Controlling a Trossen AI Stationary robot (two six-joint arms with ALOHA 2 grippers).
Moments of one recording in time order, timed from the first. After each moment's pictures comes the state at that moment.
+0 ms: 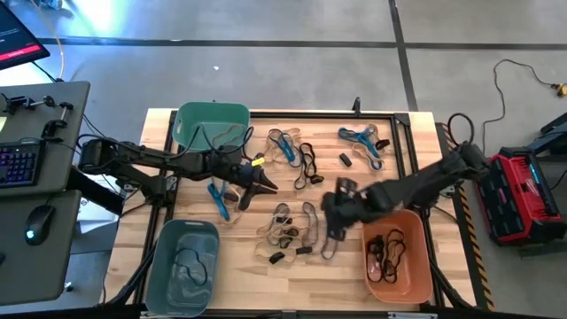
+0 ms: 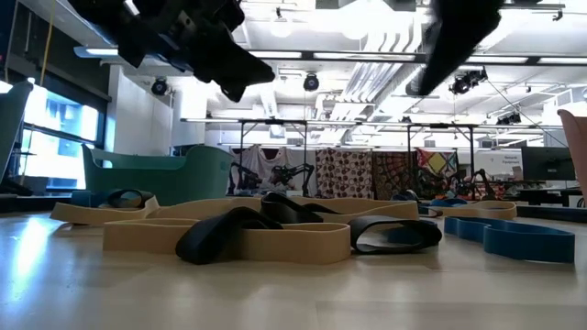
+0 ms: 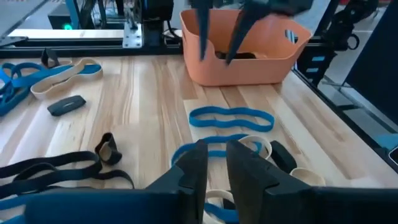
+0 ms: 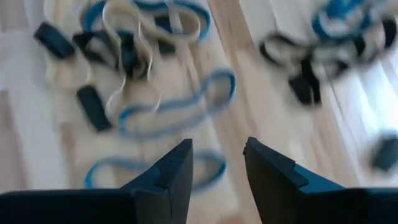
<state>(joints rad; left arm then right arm) 0.10 1.36 0.68 0.30 0.32 0.06 0.37 1.52 1.21 -0.88 0.34 0.55</state>
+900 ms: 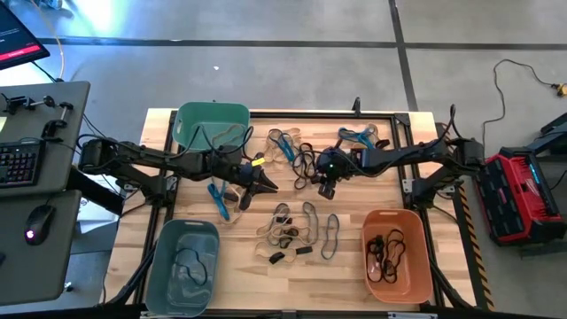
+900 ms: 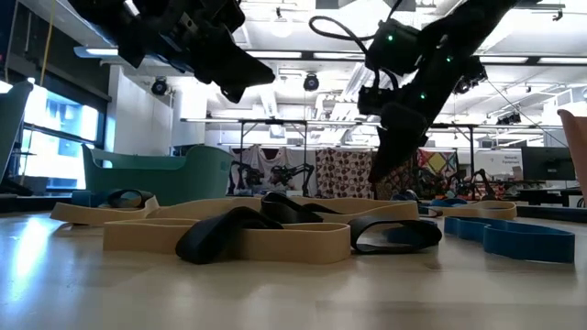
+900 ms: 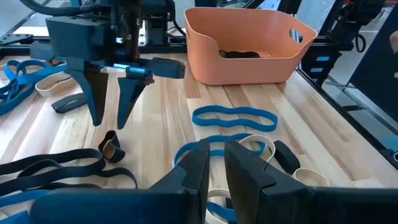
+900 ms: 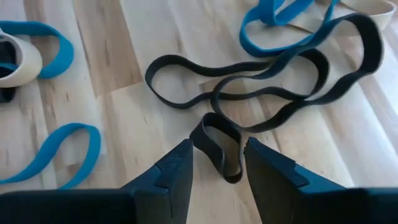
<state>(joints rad) 0.10 1.36 0.68 0.30 0.31 0.06 -0.18 1.52 0.81 -0.28 0.06 0.12</state>
